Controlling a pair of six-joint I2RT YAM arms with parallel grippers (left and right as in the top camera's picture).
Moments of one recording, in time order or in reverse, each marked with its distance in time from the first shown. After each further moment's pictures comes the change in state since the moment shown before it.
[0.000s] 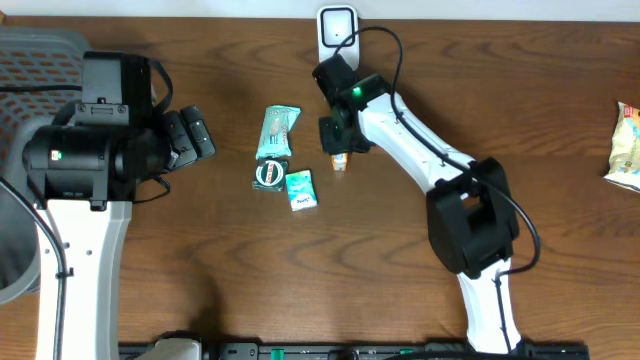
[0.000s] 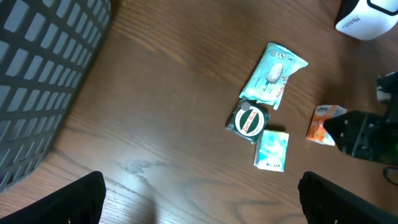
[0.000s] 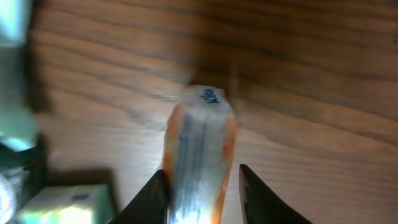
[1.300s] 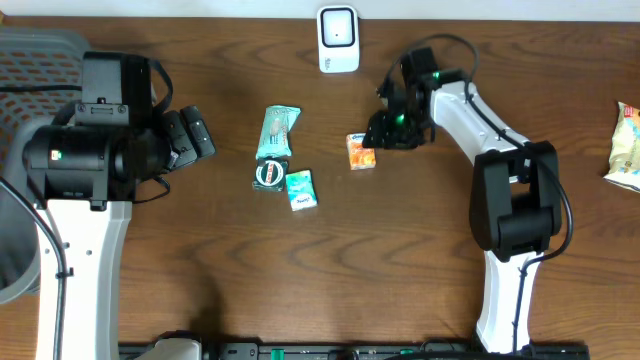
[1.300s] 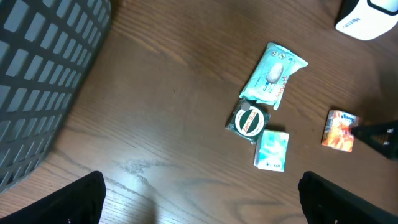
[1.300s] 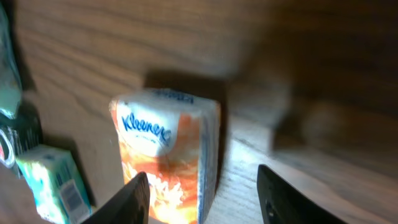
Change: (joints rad) left arm 0.000 0.000 0.000 0.000 0.000 0.000; right arm -0.306 -0.017 -0.167 0.105 -0.480 -0.271
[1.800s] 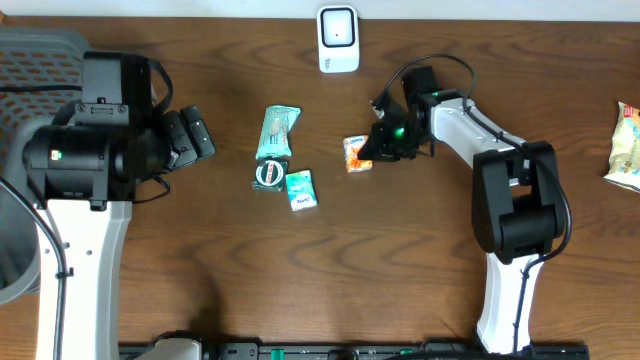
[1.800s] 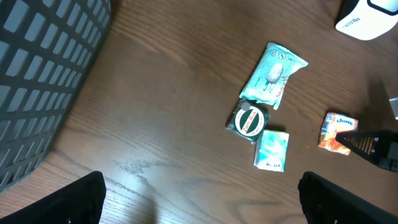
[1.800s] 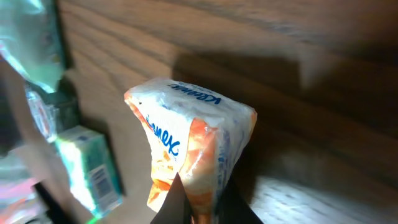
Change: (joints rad) left arm 0.000 0.000 0.000 0.000 0.000 0.000; right arm -0.011 -0.019 -0.148 0.150 -0.220 0.029
